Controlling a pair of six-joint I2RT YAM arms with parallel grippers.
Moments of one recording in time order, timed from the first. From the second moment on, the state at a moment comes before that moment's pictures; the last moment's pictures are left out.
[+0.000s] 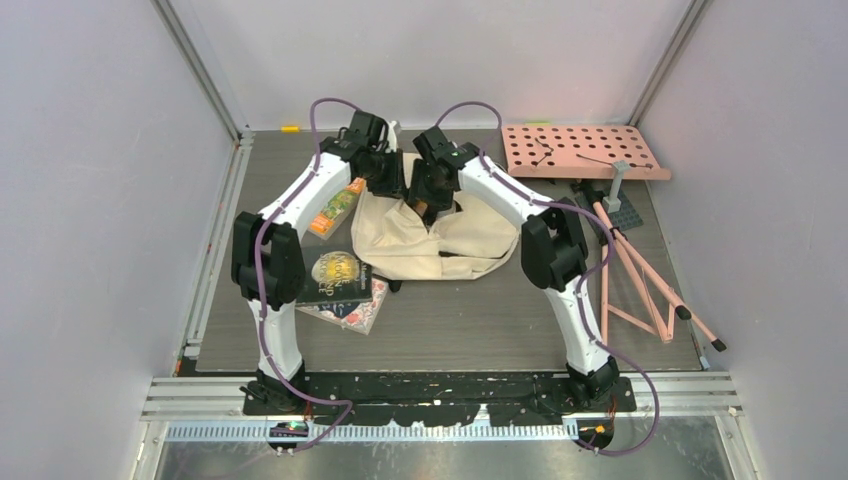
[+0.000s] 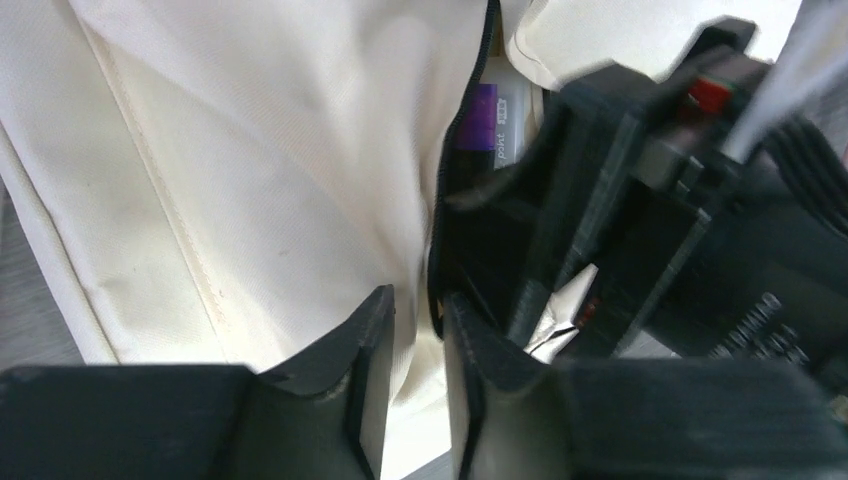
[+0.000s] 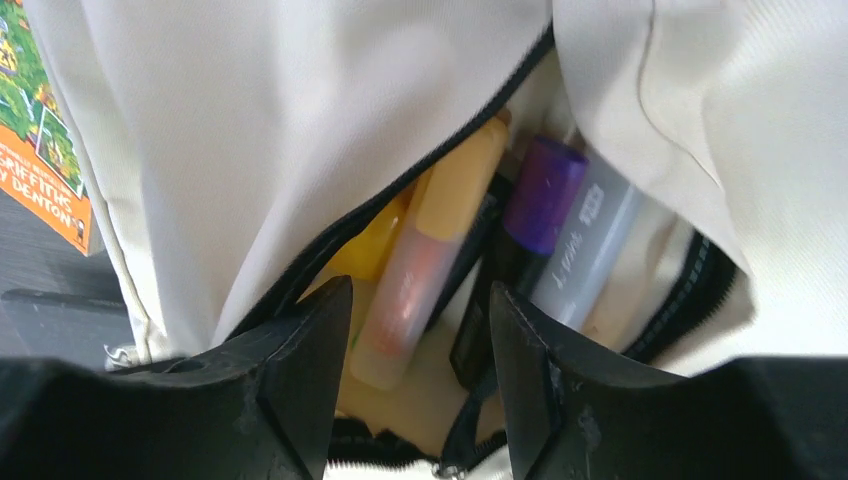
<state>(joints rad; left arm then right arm) -0.38 1.96 1.76 -0.73 0.28 -0.33 0.62 2.30 2.08 -0.80 0.02 0.70</state>
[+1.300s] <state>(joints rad) -0.38 1.83 1.56 -0.72 0.25 -0.26 0.62 2.13 1.80 -0.77 -0.02 0.71</state>
